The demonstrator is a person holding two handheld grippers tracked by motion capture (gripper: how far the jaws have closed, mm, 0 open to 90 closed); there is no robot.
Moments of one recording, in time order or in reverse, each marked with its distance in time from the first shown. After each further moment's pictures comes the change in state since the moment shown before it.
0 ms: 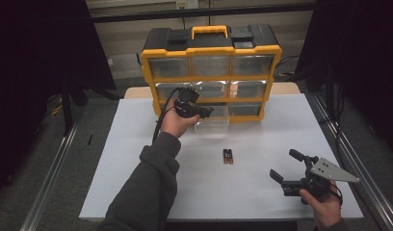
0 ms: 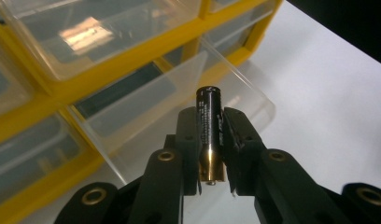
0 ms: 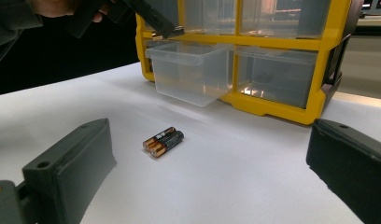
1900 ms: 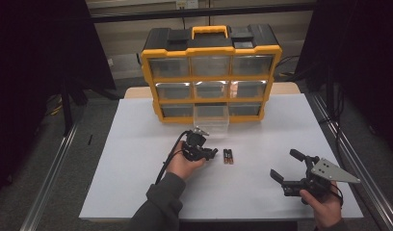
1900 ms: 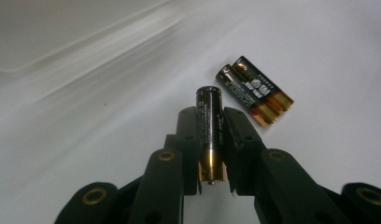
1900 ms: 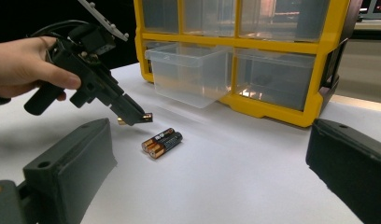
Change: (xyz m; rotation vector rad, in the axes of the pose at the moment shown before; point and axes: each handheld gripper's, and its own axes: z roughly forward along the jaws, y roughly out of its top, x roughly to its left) left arm -0.047 -0.106 0.039 0.101 -0.059 -0.027; right arm 0.002 0.001 -0.001 -0.006 -0.005 0.000
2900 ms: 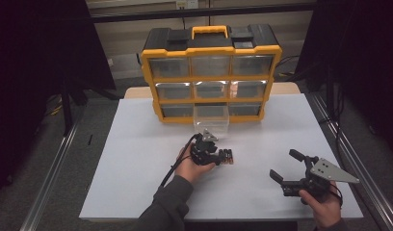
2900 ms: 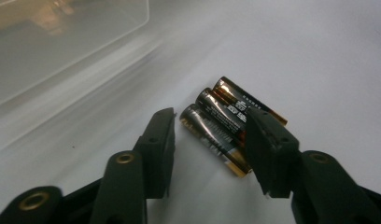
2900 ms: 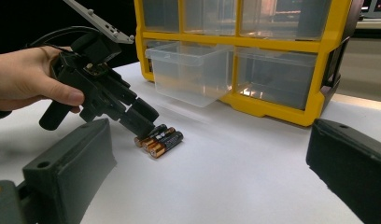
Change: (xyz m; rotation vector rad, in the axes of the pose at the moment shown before) left arm -0.019 -0.004 0.025 -0.091 0.053 0.110; right arm 0.000 0.000 0.001 0.007 0.001 -0.010
